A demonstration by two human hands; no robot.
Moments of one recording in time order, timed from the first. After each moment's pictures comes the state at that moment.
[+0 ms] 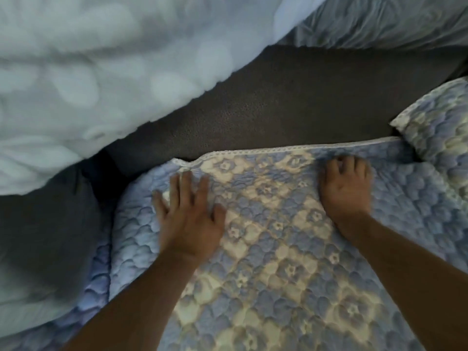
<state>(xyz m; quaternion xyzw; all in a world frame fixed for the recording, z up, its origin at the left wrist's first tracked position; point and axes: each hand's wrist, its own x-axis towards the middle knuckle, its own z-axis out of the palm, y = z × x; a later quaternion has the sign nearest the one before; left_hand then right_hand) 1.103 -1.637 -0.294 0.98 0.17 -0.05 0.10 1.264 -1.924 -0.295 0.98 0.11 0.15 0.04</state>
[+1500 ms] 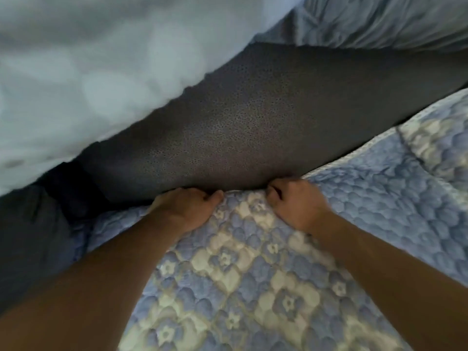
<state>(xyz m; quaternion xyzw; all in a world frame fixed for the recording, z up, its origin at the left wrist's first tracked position) 1.197 -1.604 -0.295 0.95 0.14 -0.23 0.14 1.279 -1.847 -0.300 0.96 0.26 -0.04 -0.06</state>
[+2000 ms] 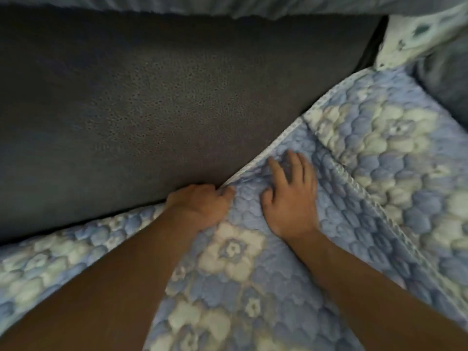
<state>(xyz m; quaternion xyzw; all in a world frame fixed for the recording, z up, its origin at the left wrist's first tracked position) 1.295 -1.782 -0.306 0.95 0.07 -0.24 0.17 1.300 -1.990 -0.319 0.98 0.09 0.15 -0.07</state>
